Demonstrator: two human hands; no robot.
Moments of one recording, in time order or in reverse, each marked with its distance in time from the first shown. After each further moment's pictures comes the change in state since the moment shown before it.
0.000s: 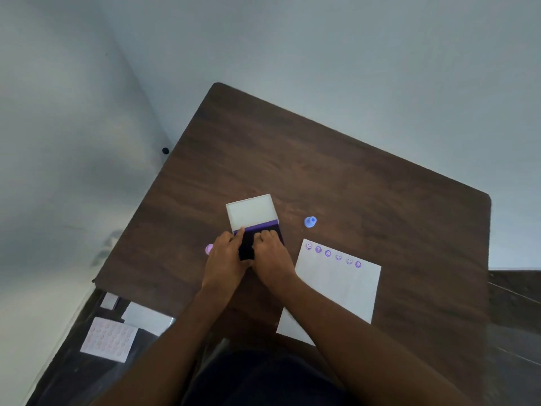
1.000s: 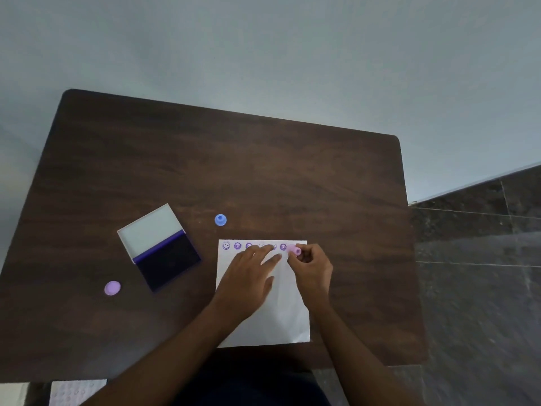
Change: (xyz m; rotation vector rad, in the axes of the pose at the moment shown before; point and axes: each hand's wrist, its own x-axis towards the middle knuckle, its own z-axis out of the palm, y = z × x) left_hand -0.020 0.158 0.099 0.209 -0.305 0.662; right_hand -0.139 0.174 -0.024 0.941 0.690 0.902
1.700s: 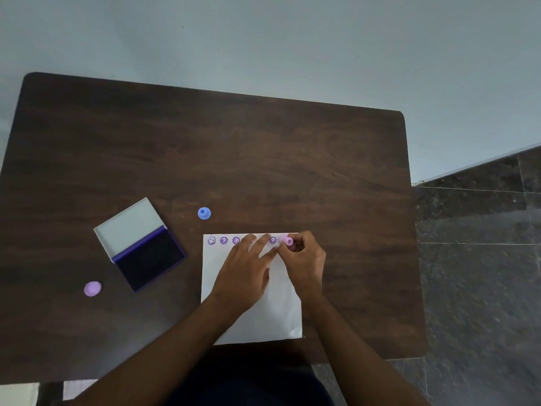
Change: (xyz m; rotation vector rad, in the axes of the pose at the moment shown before) left_hand 0.022 0.012 0.026 0.097 -0.105 -0.069; right_hand 0.029 0.029 0.004 -0.020 -0.028 -0.114
